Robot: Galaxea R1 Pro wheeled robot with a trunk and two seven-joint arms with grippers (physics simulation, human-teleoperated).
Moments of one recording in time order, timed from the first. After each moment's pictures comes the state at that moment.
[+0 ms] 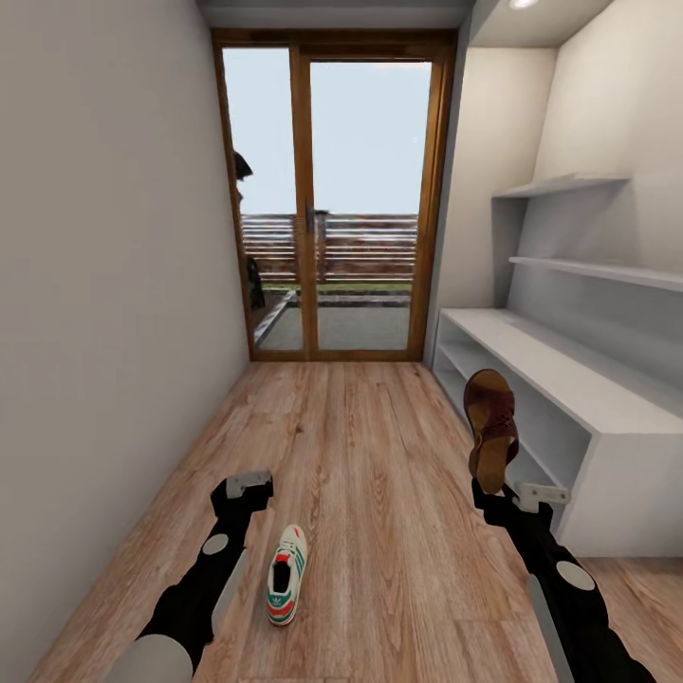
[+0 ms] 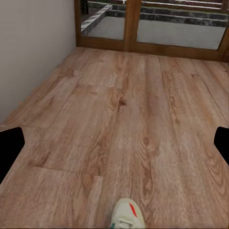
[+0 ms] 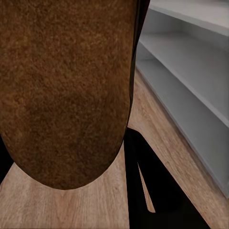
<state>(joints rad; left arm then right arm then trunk) -0.52 -0.11 0.01 -0.76 0.00 -0.11 0.17 -0.21 0.00 -0.18 -1.44 0.00 0.25 0.03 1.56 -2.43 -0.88</state>
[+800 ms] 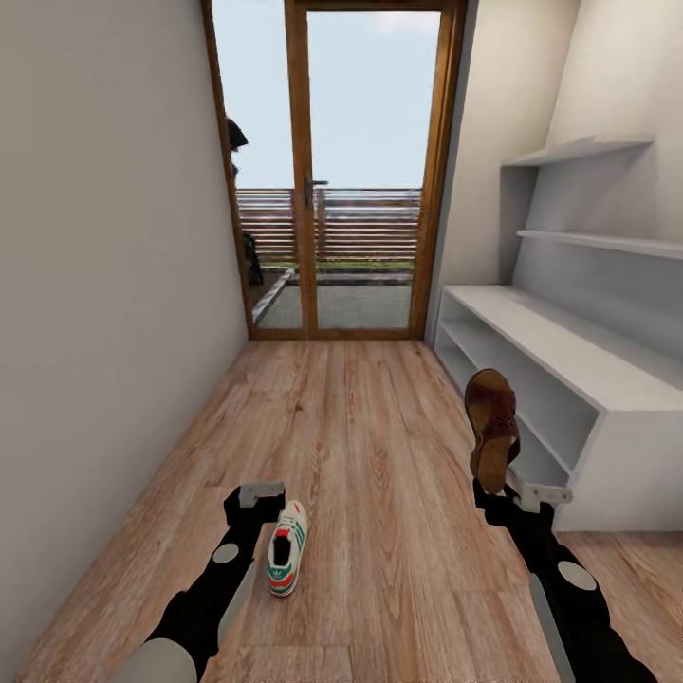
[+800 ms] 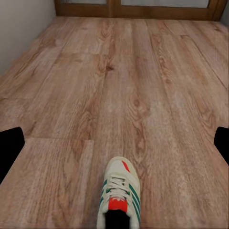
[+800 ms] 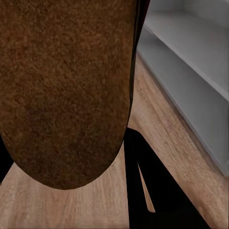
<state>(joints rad) -0.52 -0.11 -0.06 -0.70 -0.01 -0.12 0.16 -0.21 -0.01 -0.18 -1.44 0.00 0.25 0.03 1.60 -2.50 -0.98</state>
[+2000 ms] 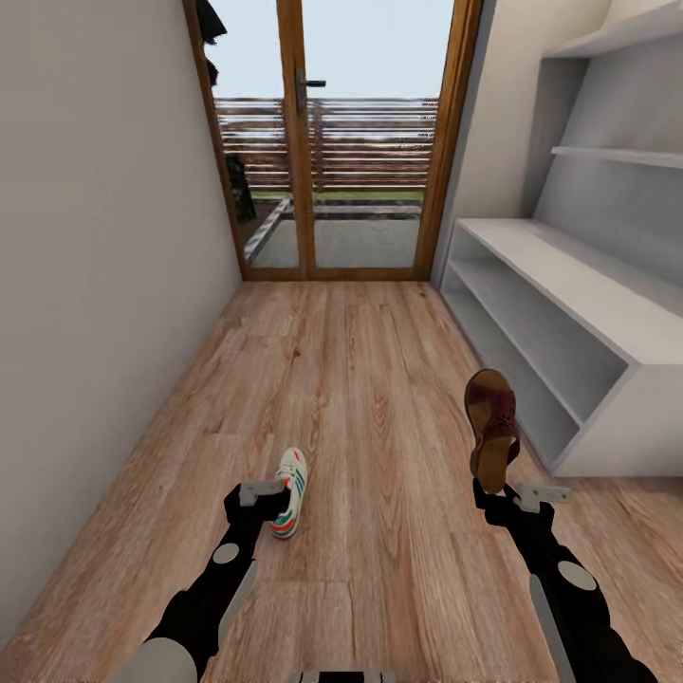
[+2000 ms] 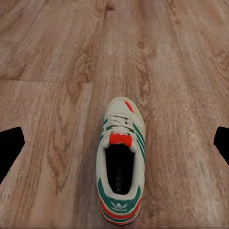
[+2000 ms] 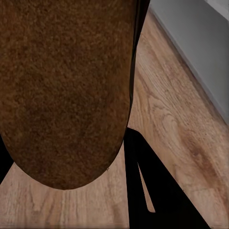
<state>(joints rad) -0.52 -0.11 -0.07 -0.70 -0.01 -0.15 0.16 -0.21 -0.01 -0.18 -1.44 0.00 0.25 0.03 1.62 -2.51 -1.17</state>
